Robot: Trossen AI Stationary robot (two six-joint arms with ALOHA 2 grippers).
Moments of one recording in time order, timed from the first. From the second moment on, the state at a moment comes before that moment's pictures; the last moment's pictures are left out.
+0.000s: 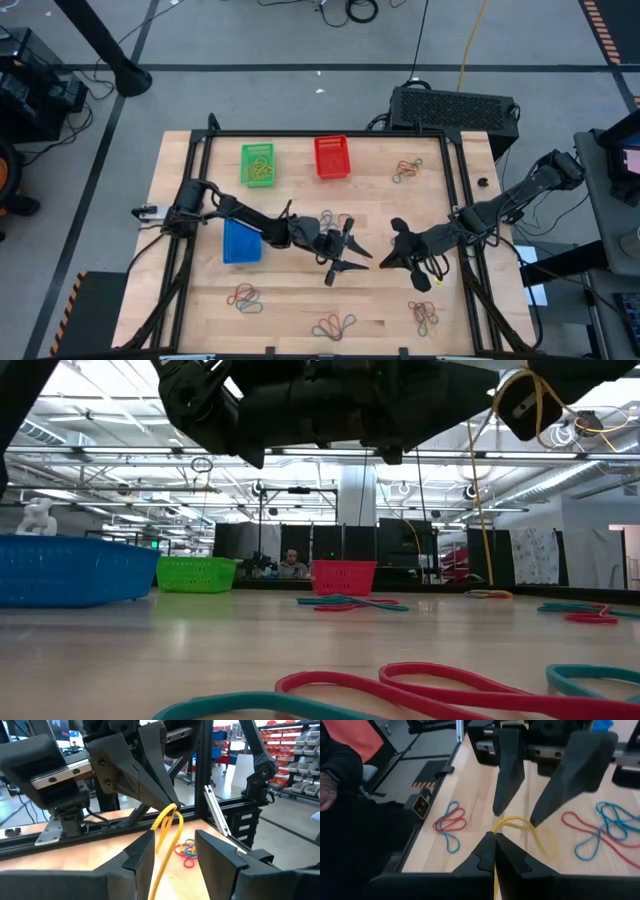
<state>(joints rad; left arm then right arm) -0.17 2.07 1.14 0.94 0.22 0.07 0.48 1.03 0.65 -0.12 0.10 0.38</state>
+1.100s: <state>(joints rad) -0.16 2.07 1.15 0.87 0.13 0.08 0.41 1.03 0.65 -0.08 0.10 0.33</state>
